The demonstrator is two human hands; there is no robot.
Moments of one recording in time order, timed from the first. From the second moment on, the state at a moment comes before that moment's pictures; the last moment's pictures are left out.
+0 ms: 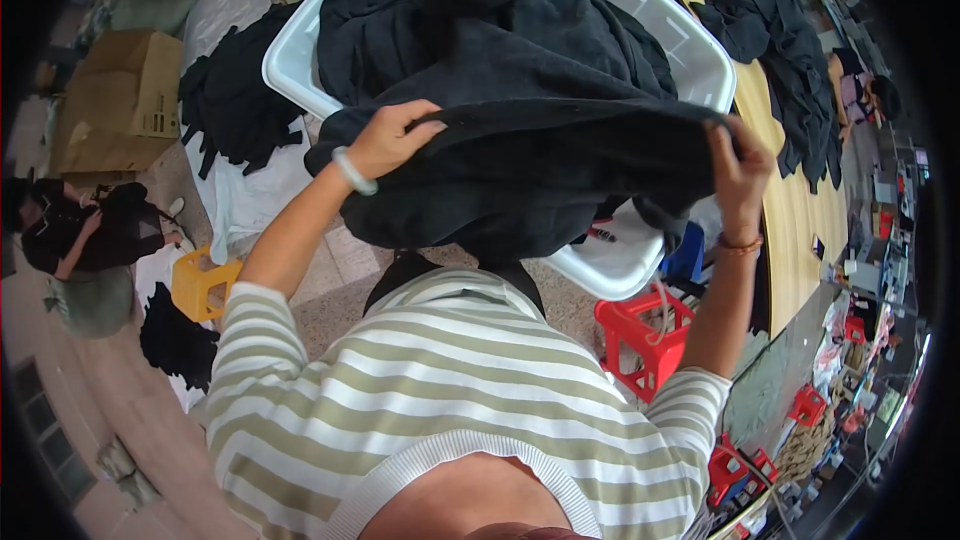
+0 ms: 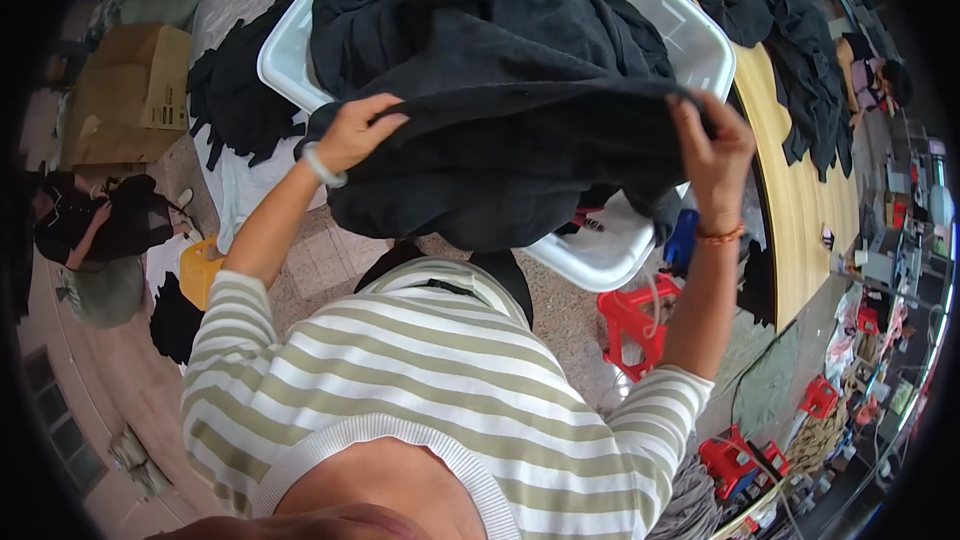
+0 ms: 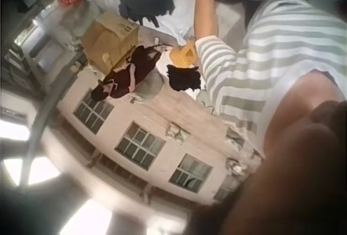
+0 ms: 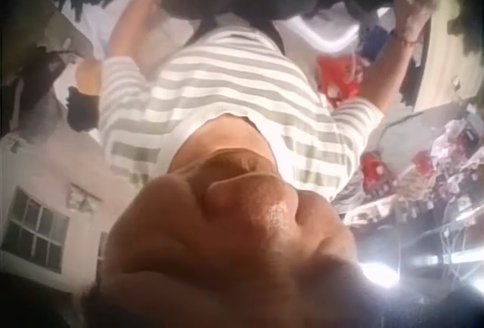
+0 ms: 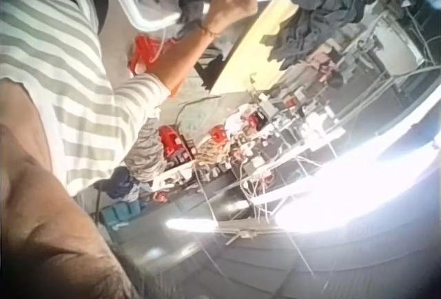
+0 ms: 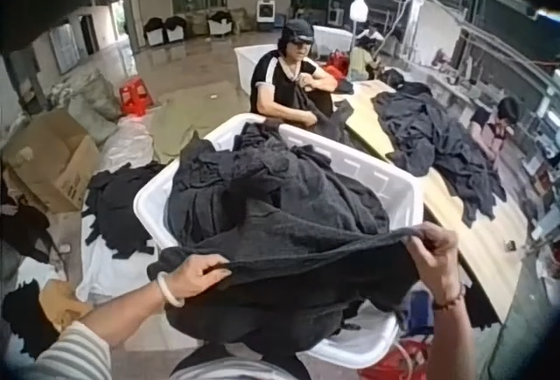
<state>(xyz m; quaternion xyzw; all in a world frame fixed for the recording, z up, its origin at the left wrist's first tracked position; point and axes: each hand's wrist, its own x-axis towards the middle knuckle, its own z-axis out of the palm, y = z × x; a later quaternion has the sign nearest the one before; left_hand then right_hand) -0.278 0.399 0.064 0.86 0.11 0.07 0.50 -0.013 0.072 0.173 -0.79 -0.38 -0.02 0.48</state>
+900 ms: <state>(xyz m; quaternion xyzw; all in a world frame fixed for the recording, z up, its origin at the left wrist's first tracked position) -0.184 0.337 0.040 0.65 0.24 -0.01 0.72 -0.078 -0.030 -0.127 -0.91 -0.32 0.25 -0.08</state>
